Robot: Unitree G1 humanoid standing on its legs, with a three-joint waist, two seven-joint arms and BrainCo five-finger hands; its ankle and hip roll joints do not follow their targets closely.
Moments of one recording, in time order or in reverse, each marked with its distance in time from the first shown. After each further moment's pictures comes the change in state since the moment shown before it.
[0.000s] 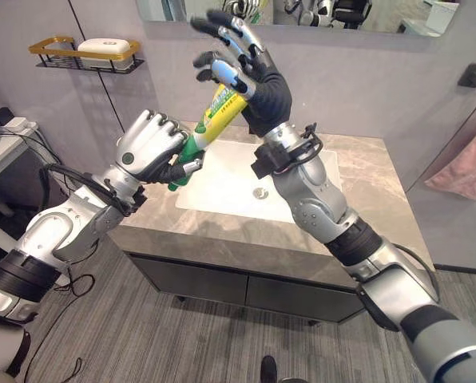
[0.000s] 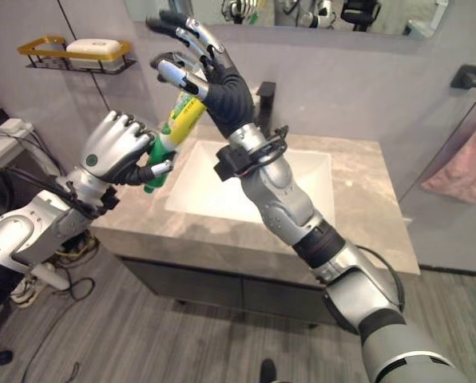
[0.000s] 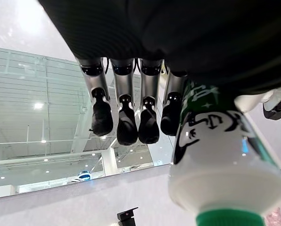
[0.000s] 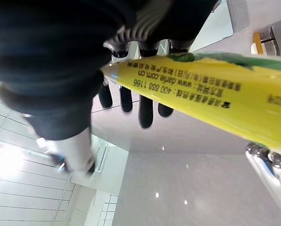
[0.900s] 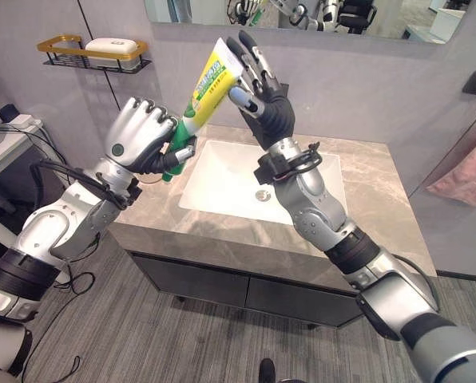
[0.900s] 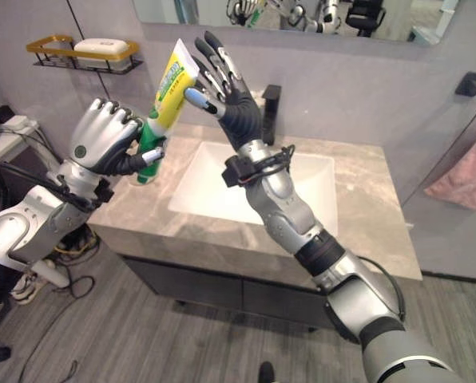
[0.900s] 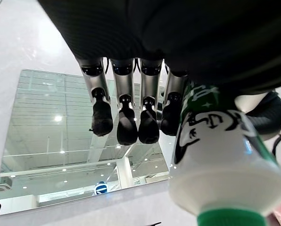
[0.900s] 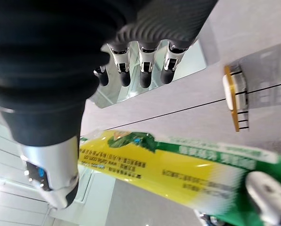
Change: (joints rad) left arm 0.001 -0.009 0.042 -0.002 0.003 0.063 0.015; right arm 0.071 0.002 0.002 0.036 -0.009 0.029 -0.095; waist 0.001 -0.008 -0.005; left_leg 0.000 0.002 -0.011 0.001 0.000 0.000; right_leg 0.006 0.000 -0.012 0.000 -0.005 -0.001
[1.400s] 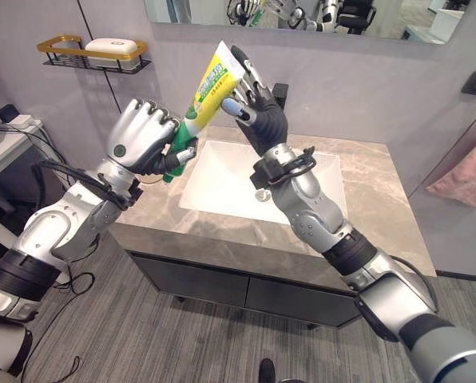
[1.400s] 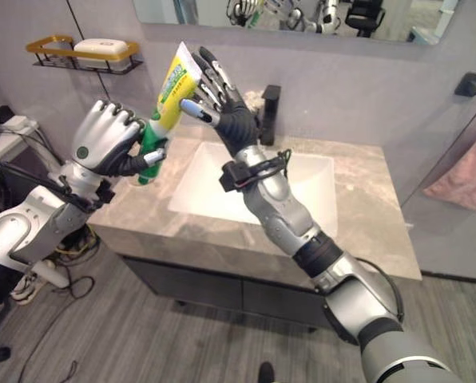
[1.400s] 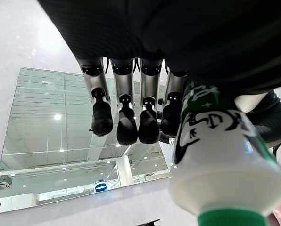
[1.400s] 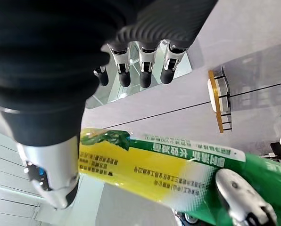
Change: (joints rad) left arm 0.000 0.000 -0.010 -0.006 0.005 -0.002 -0.010; right arm 0.000 0.013 0.012 0.020 -0.012 0.024 0.002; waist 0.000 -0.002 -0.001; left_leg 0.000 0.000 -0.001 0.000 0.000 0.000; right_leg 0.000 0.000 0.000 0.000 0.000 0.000
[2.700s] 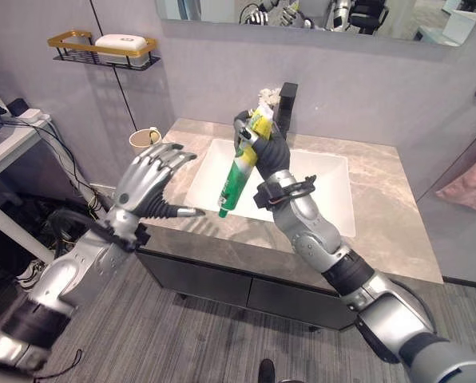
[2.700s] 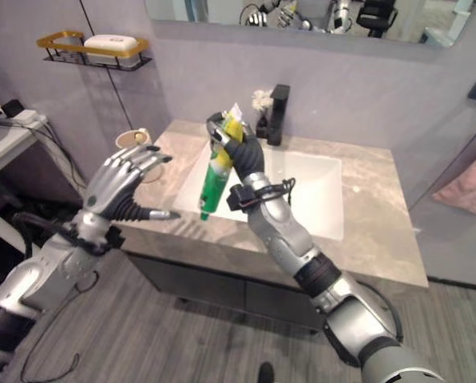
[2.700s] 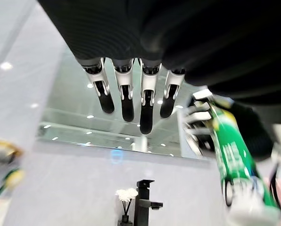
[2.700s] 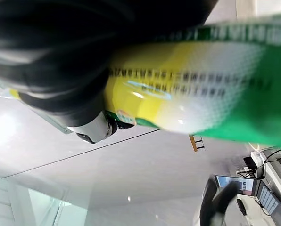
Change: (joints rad) left arm 0.527 -0.172 0.244 -0.277 -0.325 -0.040 -0.063; right arm 0.210 -0.026 -0.024 -0.113 -0.070 0.019 -0.101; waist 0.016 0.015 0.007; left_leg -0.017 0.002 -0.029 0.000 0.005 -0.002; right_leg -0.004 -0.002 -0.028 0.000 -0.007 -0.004
